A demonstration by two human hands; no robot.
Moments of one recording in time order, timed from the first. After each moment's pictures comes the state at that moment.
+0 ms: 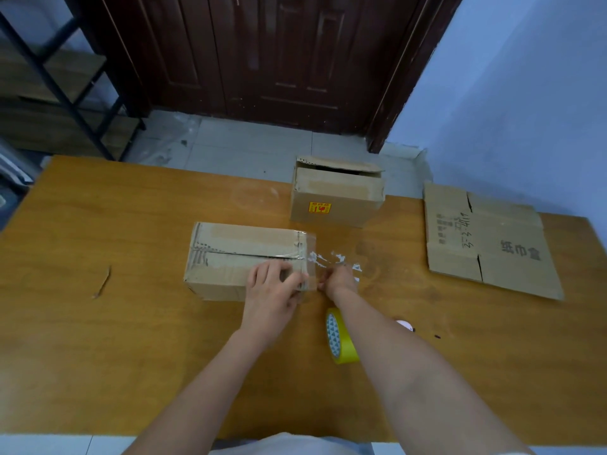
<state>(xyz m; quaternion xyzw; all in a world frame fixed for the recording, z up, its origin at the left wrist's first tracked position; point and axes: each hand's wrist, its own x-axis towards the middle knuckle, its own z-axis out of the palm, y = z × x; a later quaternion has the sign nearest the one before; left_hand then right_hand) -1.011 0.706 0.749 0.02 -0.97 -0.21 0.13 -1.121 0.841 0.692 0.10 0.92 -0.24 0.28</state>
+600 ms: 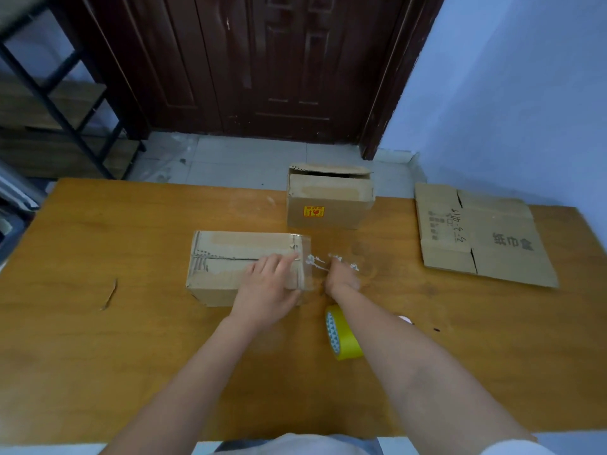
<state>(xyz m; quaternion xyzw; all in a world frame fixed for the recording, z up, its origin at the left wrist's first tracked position) -1.015 0.689 0.776 -0.04 -0.98 -0.17 0.04 -1.122 0.840 0.703 0.08 0.95 -0.16 0.25</state>
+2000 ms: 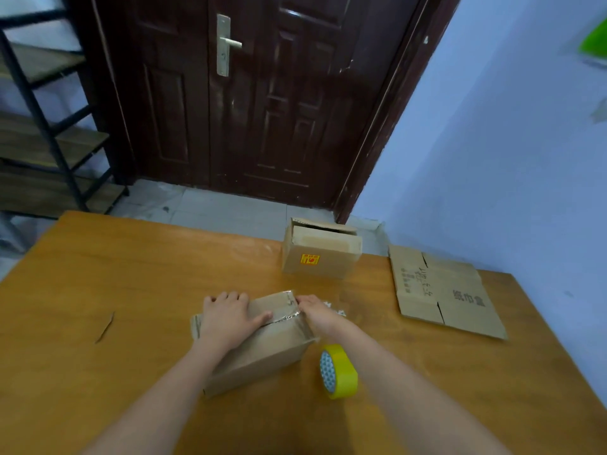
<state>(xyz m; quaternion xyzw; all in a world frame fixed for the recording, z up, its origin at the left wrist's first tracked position) -1.007 0.621 0.777 0.09 -0.99 -0.05 -0.08 -1.078 0.799 0.791 -0.02 0.87 -0.34 0.36</state>
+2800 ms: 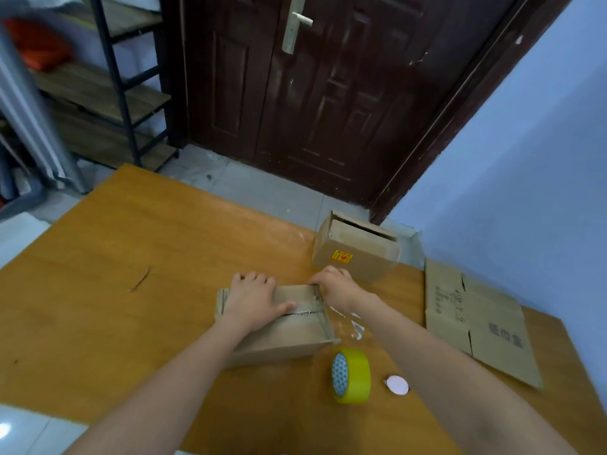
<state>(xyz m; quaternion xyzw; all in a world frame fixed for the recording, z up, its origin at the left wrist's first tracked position) -1.005 0.621 0.776 0.09 -0.99 -0.06 -0.06 -1.126 0.778 0.812 -0.37 0.90 0.02 0.24</state>
